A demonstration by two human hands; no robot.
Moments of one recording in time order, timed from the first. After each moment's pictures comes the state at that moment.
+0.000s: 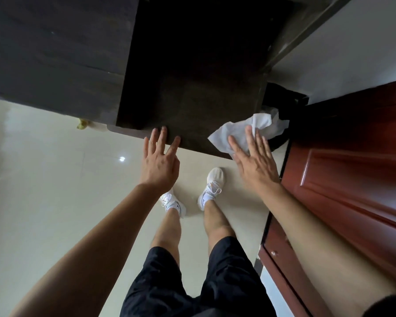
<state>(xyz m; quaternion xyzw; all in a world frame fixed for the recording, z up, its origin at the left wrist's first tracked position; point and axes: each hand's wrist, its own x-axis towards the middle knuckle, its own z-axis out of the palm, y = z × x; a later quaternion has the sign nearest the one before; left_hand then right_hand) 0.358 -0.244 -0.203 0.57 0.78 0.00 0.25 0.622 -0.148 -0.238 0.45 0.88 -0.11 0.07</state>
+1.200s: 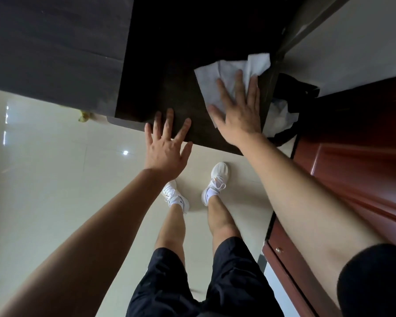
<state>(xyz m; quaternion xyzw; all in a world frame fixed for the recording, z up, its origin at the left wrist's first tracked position) 0.352 -0.228 -0.224 0.58 0.78 -0.04 0.22 0.513 -0.076 -0.243 0.49 0.85 -0.14 0.10</state>
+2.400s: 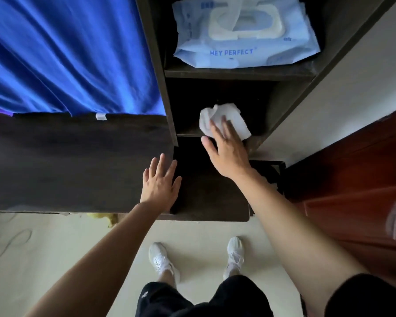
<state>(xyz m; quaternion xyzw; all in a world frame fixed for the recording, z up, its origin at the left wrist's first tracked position) 0.227 -0.143 -0.041 0.64 0.75 0.02 0.19 0.420 -0.027 0.009 0.56 0.80 -0.19 -0.11</state>
